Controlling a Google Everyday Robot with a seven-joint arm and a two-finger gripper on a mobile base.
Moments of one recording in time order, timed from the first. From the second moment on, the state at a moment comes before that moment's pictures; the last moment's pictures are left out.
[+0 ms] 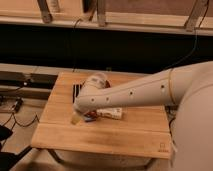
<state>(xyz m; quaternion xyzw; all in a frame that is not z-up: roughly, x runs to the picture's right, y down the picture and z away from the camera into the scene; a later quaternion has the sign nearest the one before) -0.155 0.117 0.740 -0.23 -0.15 0.19 0.94</state>
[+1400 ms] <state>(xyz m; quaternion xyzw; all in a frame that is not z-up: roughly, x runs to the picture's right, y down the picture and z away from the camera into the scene) -0.156 0.117 0.820 -0.29 -0.11 0.16 0.94</state>
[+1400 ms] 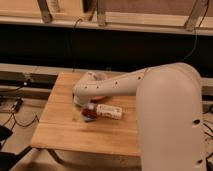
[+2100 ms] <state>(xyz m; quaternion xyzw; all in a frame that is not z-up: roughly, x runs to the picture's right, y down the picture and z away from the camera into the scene) -0.159 0.178 0.854 -0.36 -0.12 0.19 0.91</state>
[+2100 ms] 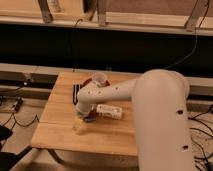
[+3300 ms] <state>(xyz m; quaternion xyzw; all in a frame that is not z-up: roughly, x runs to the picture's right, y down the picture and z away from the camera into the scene) -0.146 0.109 0.846 -0.29 -0.10 0.19 0.93</state>
